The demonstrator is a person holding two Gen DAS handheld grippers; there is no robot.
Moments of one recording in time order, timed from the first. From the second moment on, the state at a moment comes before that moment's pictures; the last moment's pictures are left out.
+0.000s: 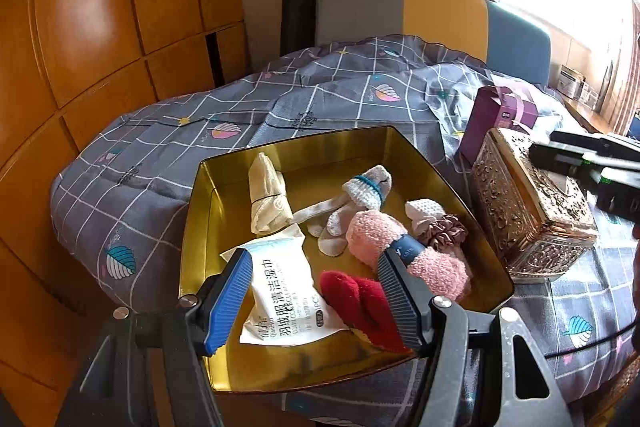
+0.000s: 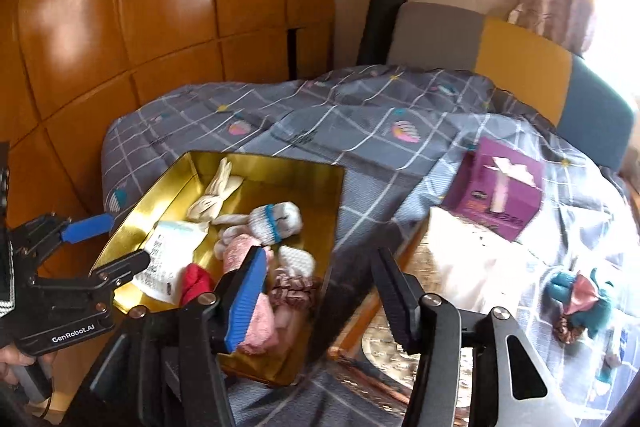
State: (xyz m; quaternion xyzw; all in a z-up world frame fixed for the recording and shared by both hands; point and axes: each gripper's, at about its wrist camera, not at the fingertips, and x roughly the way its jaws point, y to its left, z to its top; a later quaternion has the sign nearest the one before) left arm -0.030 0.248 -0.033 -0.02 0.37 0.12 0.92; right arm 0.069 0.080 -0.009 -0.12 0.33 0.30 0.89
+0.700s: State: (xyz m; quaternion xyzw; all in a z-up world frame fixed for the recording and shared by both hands) left arm -0.017 0.211 -0.021 0.02 0.37 0.09 0.92; right arm 0.115 -0.126 0.011 -0.02 0.33 0.07 0.94
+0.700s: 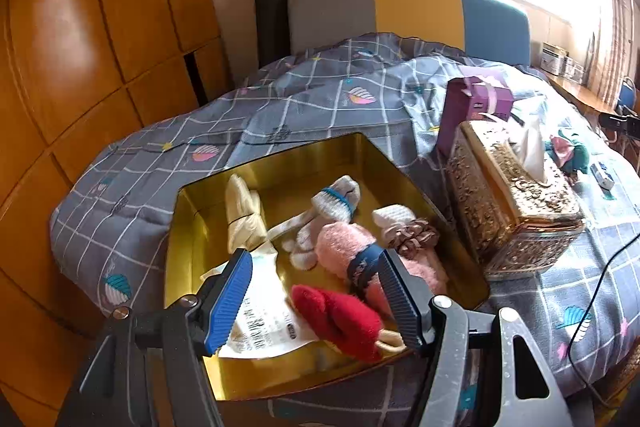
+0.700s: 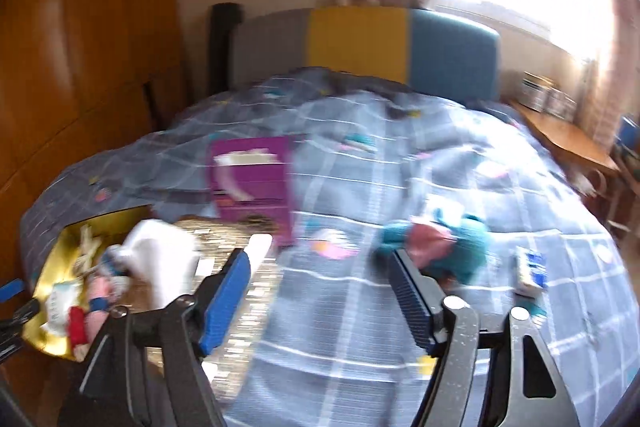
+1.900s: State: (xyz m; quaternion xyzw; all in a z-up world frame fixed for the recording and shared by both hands) left arm 0.134 -0.127 -0.003 0.23 0.40 -0.22 0.86; right arm 0.125 -0.377 -0.076 0.32 0.40 -0.16 0.84
